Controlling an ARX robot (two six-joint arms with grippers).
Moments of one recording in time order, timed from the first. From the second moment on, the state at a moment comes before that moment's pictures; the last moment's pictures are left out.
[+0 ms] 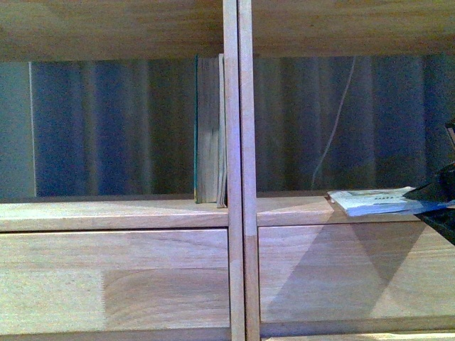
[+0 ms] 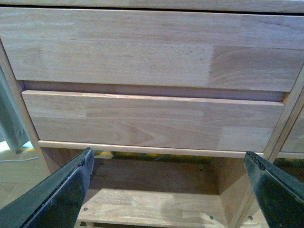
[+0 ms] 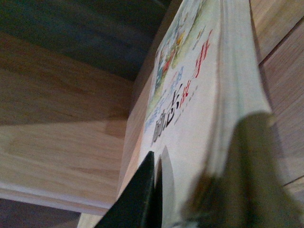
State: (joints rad) left arm 0.00 0.00 0.01 0.00 0.00 0.00; right arm -0.03 1.48 0.89 0.63 -0.21 1.14
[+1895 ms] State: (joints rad) left arm -0.09 1.36 1.11 0.55 1.02 -0.97; right arm 0.47 1.24 0.76 1.03 -0.46 0.86
